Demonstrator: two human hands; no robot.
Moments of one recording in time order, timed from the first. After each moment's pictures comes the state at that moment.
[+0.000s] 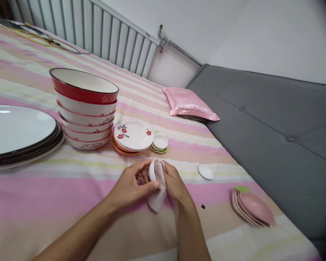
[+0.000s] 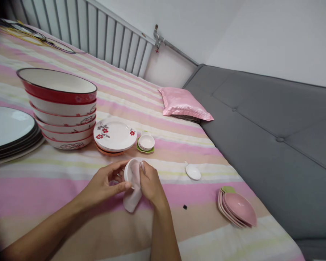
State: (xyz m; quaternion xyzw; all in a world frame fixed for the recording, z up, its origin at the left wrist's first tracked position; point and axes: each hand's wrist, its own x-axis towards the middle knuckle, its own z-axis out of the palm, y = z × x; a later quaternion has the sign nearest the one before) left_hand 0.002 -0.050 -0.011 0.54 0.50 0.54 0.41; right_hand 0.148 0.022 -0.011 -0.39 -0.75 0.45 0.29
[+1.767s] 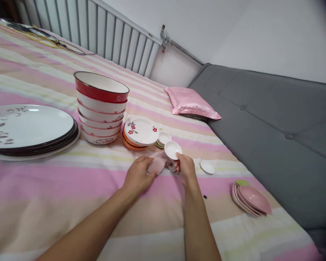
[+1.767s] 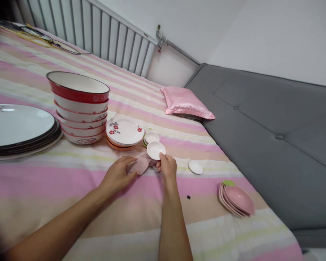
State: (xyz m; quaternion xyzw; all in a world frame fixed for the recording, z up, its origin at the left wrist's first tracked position) left_hand 0.006 -0.045 -0.043 0.60 0.66 0.41 0.18; right_hand 0.156 0.038 -0.015 -0.56 -0.56 0.44 0.42
